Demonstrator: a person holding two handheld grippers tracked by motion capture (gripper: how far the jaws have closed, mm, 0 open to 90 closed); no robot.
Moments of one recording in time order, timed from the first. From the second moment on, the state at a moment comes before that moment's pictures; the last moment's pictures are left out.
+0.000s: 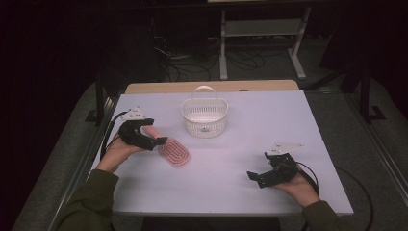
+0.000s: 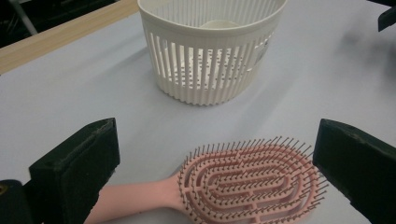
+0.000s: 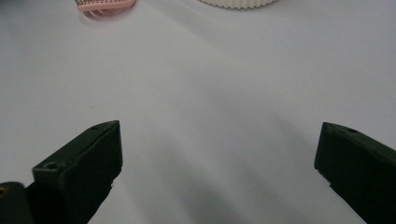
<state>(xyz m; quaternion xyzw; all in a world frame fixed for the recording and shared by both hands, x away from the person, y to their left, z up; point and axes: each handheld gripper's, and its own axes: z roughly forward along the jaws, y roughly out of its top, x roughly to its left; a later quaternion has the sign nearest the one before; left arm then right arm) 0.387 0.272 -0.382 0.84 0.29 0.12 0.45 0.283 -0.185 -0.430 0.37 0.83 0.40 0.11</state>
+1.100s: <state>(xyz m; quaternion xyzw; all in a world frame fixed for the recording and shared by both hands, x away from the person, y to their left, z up) 0.423 0.284 -0.381 0.83 0.32 0.15 0.43 0.283 -0.185 -0.430 0.37 0.83 0.40 0.11</state>
